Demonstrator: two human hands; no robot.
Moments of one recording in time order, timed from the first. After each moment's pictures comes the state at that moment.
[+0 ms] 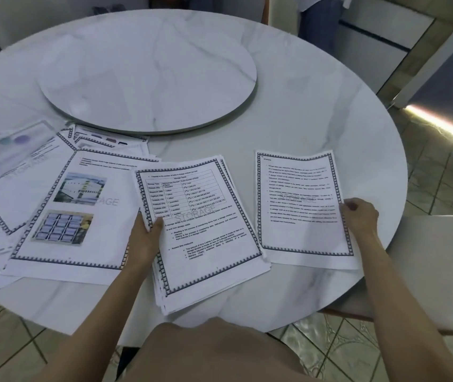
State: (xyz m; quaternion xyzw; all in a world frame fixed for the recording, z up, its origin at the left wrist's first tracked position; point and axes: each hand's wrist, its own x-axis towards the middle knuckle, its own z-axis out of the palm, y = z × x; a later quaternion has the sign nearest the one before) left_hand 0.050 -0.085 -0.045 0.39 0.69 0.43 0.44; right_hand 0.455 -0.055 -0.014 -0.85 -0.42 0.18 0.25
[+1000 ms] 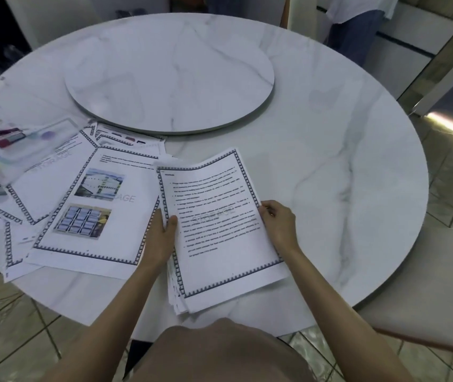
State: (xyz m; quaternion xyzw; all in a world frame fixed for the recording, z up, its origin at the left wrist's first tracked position) left_hand 0.048 -0.089 -0.047 0.42 0.67 0.42 0.46; right_hand 0.281 -0.060 -0.025 -0.69 -0.52 0.35 0.36
